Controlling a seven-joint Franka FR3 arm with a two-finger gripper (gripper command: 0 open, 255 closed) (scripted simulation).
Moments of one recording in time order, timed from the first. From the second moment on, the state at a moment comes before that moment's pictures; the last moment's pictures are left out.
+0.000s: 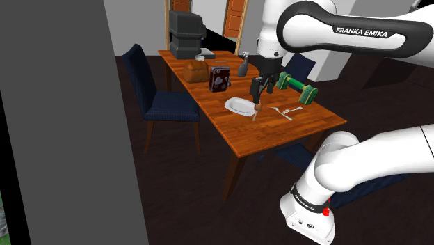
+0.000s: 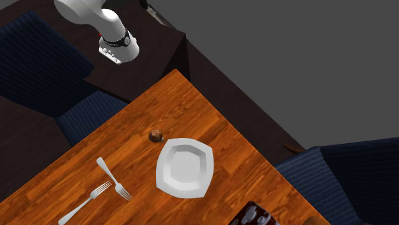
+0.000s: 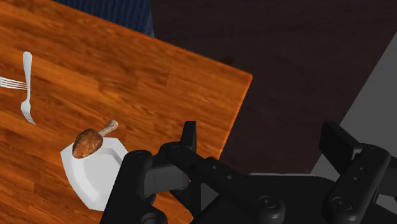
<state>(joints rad) -0.01 -0.74 0.07 -2.37 -0.11 1.57 0.13</state>
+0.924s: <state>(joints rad) -0.10 -0.69 -0.17 -2.57 -0.29 1.96 -0.10</state>
